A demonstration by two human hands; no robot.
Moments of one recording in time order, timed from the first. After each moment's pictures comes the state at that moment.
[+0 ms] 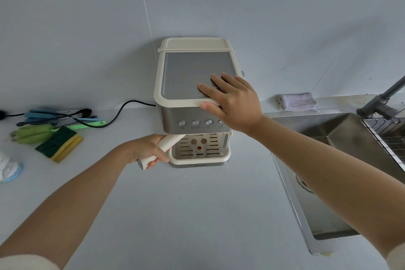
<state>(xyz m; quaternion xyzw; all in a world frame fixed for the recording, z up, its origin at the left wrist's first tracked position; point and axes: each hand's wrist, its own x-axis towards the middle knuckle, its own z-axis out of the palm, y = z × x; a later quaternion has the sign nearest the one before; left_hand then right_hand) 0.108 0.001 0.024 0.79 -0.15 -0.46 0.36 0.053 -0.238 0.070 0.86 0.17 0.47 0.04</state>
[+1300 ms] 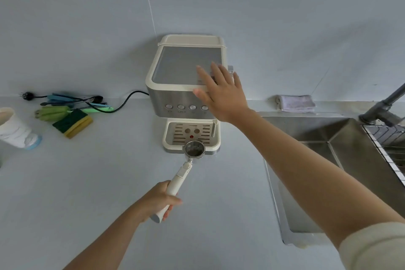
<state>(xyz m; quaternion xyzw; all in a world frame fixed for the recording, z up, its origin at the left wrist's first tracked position) -0.059 -0.013 -0.034 0.80 0.01 -0.43 0.42 0.004 -0.233 0.104 0.99 0.03 0.10 -0.08</state>
